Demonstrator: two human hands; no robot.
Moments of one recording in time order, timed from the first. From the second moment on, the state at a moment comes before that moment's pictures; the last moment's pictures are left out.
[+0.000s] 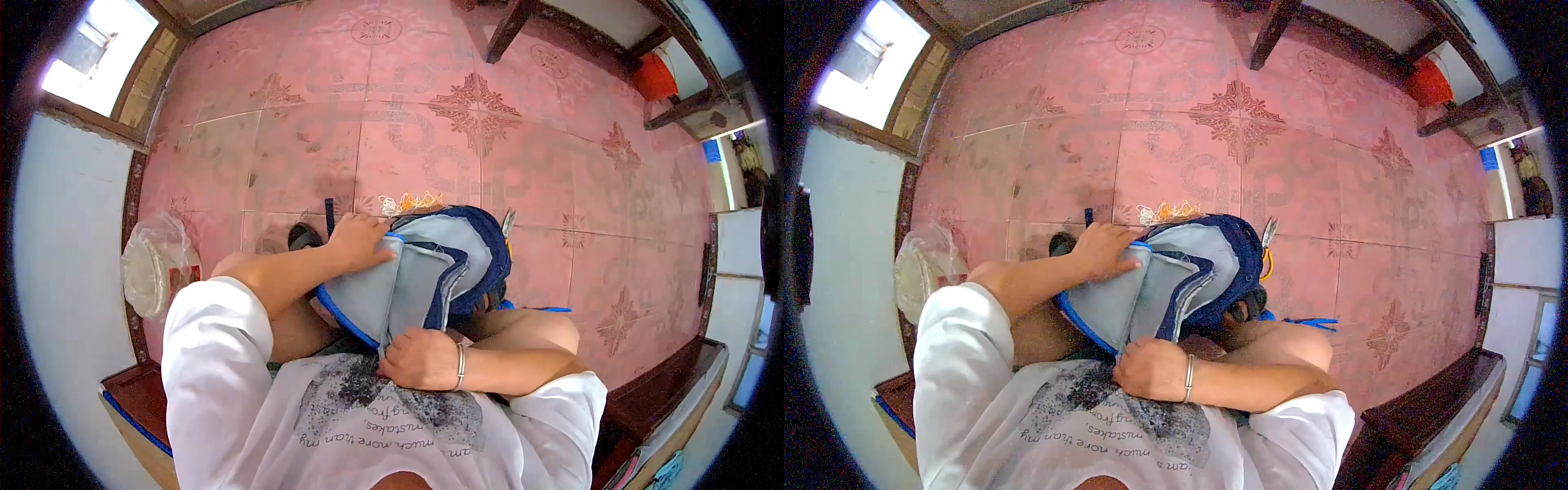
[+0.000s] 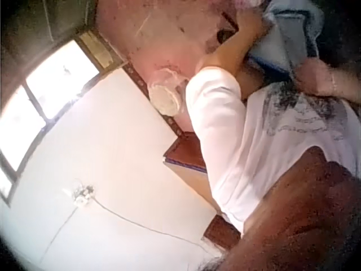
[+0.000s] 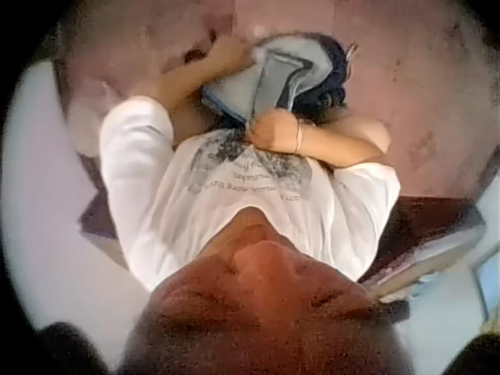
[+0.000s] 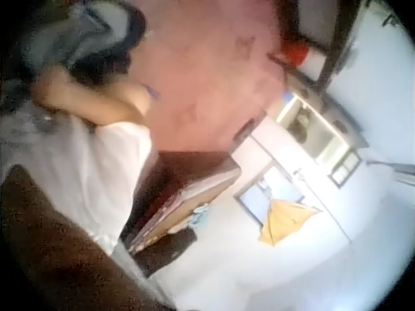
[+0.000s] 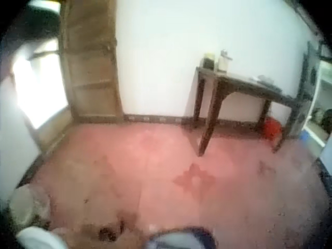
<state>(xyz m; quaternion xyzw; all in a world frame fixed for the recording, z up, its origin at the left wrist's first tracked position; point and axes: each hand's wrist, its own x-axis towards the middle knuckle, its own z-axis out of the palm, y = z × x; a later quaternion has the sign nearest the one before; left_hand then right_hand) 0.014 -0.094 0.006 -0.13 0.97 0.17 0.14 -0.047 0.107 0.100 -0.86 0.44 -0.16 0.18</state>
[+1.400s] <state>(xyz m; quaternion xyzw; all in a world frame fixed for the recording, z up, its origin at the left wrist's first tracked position) 0.036 -0.085 0.108 0.07 0.96 0.26 0.07 -0.140 0.090 0.097 -0.70 0.63 -0.22 0.27</state>
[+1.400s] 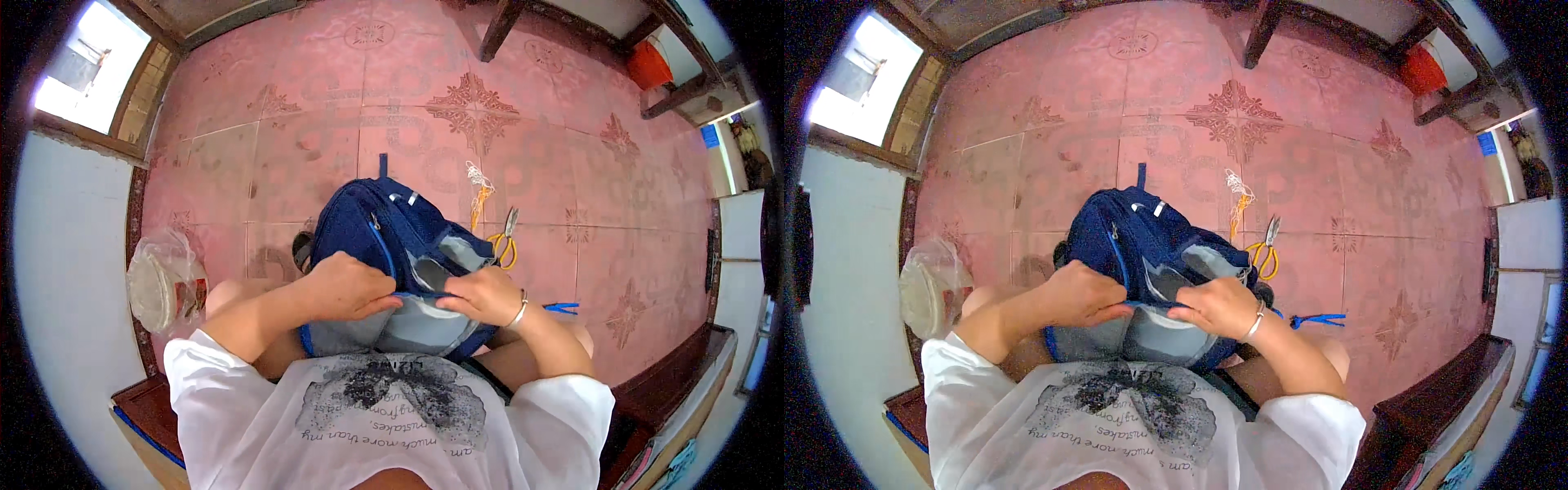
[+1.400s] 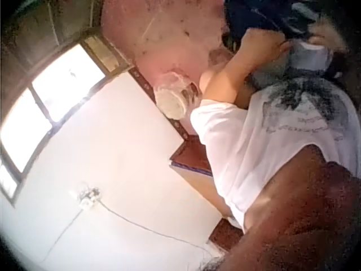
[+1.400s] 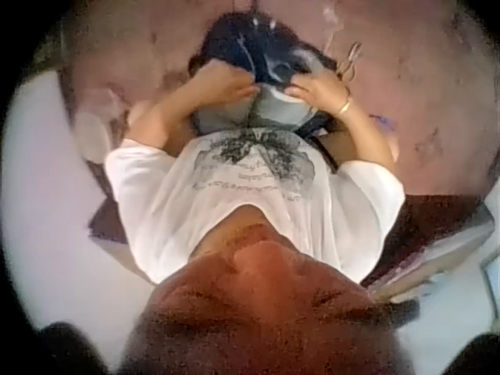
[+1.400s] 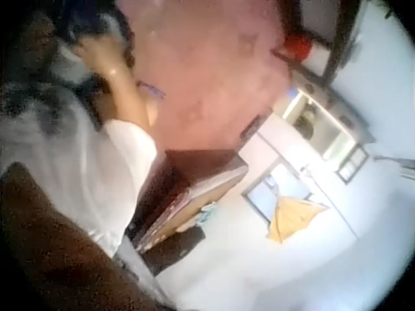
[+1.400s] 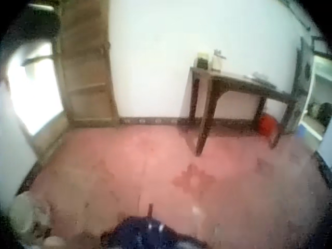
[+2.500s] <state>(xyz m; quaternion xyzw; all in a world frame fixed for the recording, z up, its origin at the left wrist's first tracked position) 0.021 -0.112 0.037 -0.18 0.95 0.25 0.09 -0.351 0.199 -0.129 -0.24 0.94 -0.06 0.22</state>
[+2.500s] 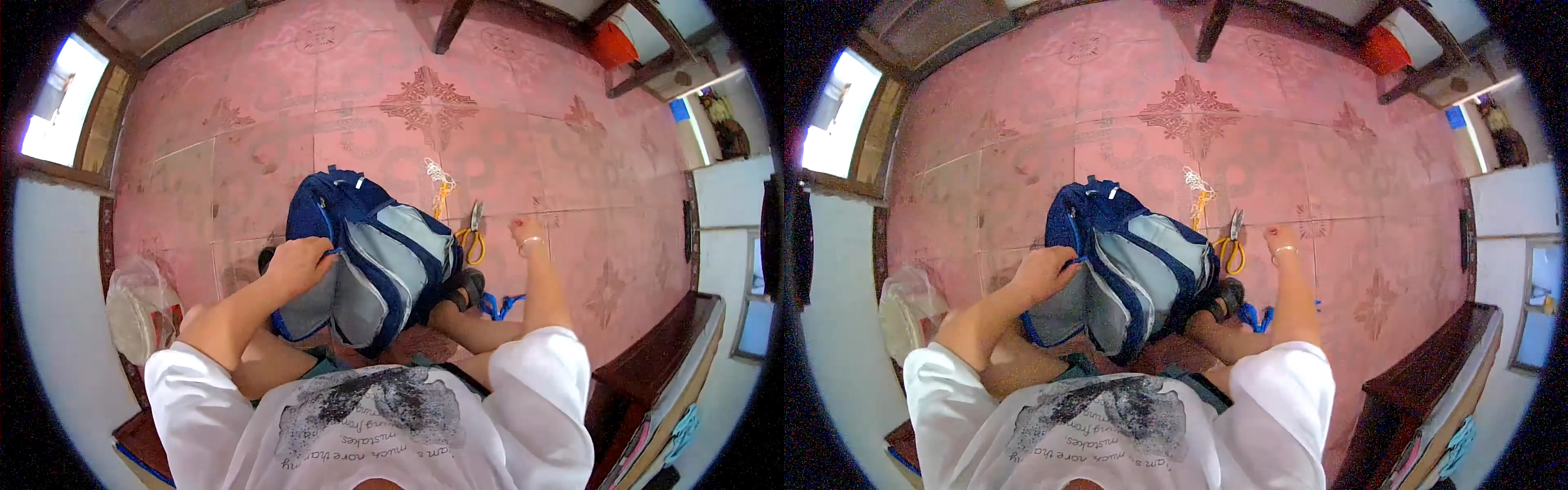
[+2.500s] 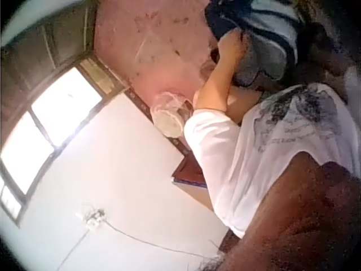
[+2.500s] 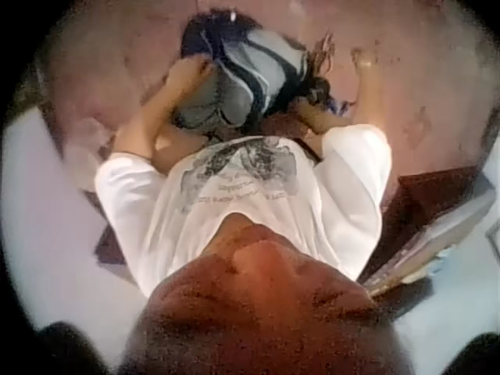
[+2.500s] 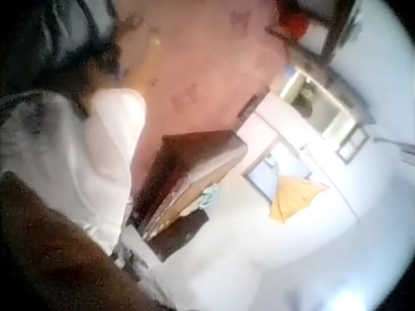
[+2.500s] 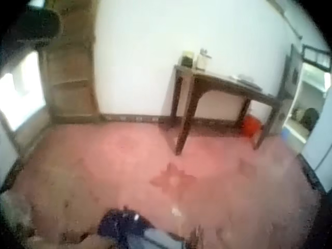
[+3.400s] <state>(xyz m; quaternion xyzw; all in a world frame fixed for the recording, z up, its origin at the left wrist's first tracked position) -0.009 -0.116 0.050 -0.23 0.91 0.30 0.18 -0.266 0.213 -0.323 -0.02 0.91 -0.34 0.22</state>
